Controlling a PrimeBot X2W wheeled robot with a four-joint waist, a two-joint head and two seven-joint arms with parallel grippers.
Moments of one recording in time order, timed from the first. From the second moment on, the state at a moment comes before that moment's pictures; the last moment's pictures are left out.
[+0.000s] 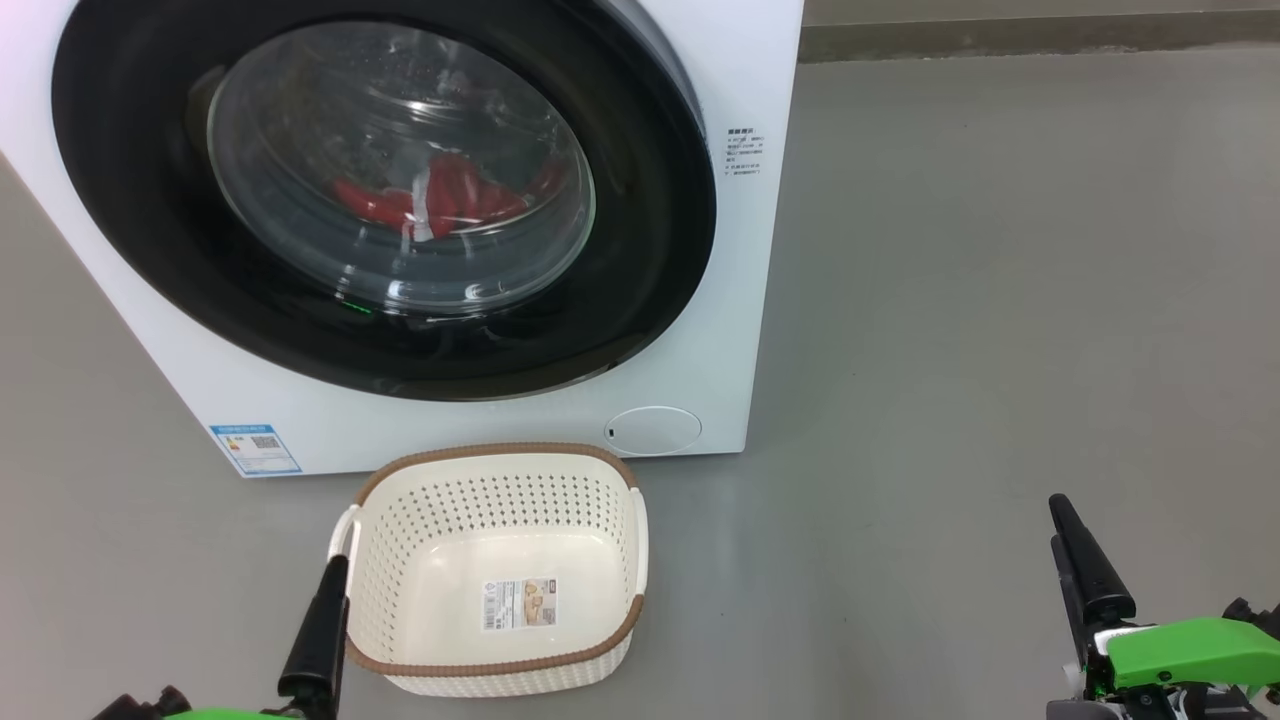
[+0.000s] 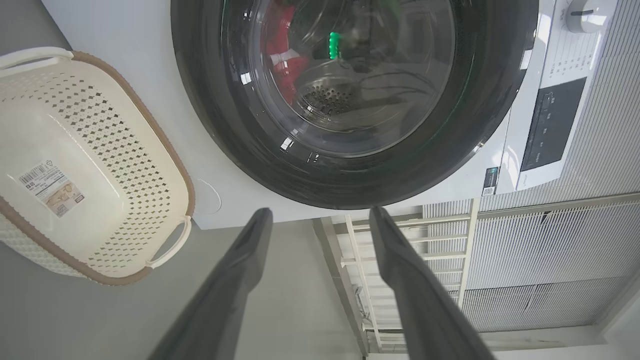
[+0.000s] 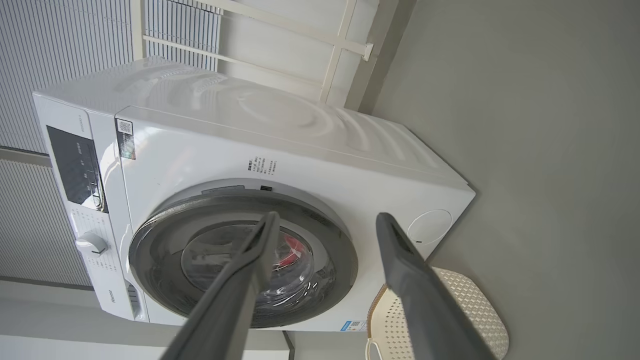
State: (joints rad) left arm -0.04 0.03 0.04 0.29 -1.46 -0.12 0.03; right arm -0.02 -0.04 -0.10 0.33 1.47 0.13 0.03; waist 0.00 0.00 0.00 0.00
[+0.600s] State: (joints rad) left arm -0.05 0.02 0.03 0.23 -1.07 -0.12 -0.02; right arm -0.04 -0.04 -0.10 0.30 1.11 0.13 -0.02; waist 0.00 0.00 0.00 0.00
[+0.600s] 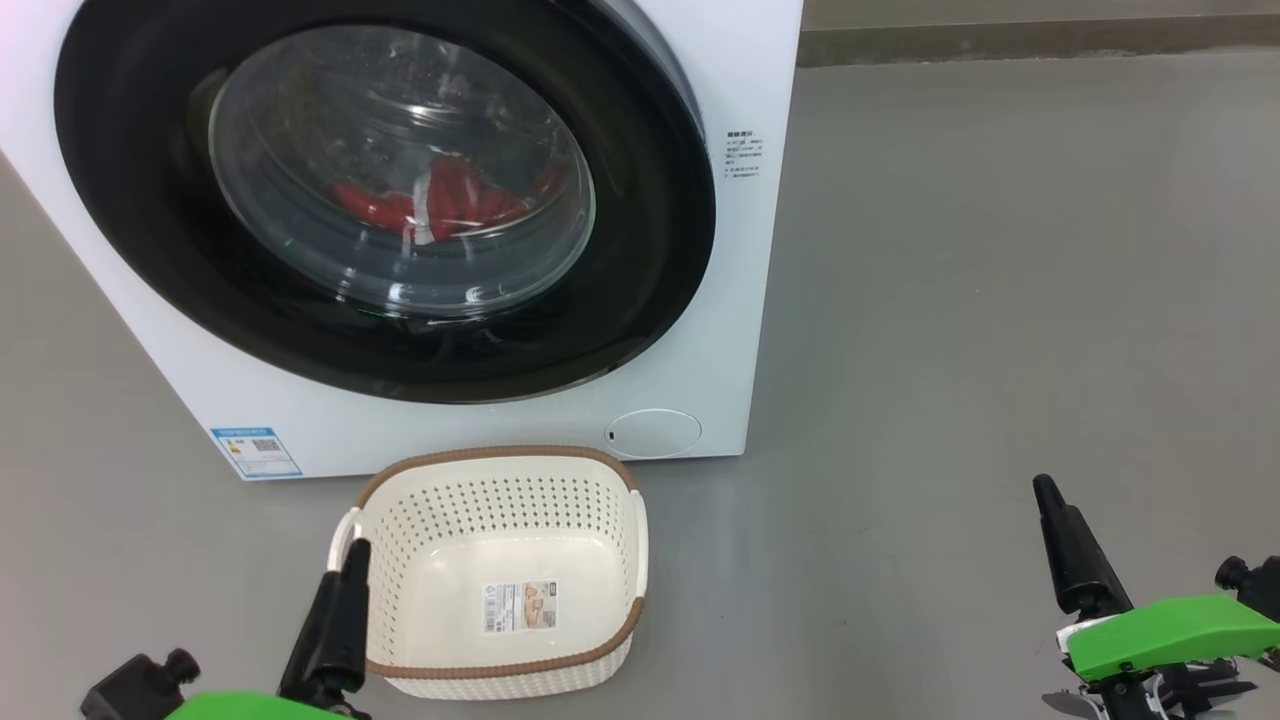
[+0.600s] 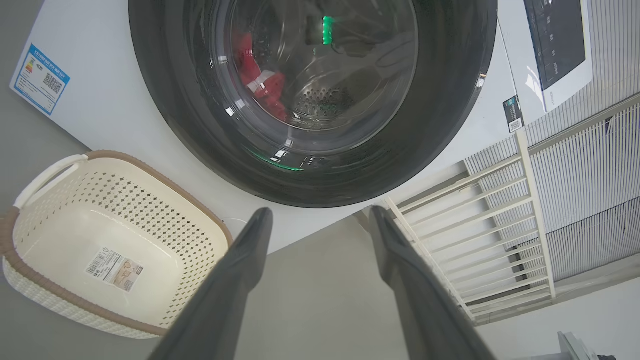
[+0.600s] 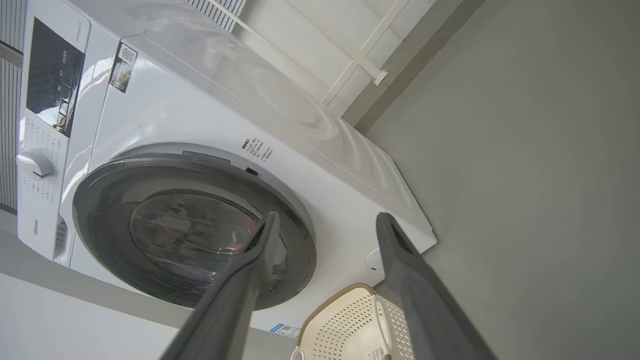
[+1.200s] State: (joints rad) left arm -0.05 0.06 -0.04 0.22 -0.77 -0.08 -0.07; right arm -0.04 -0.05 -0.07 0.30 0.80 0.13 -0.07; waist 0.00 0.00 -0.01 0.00
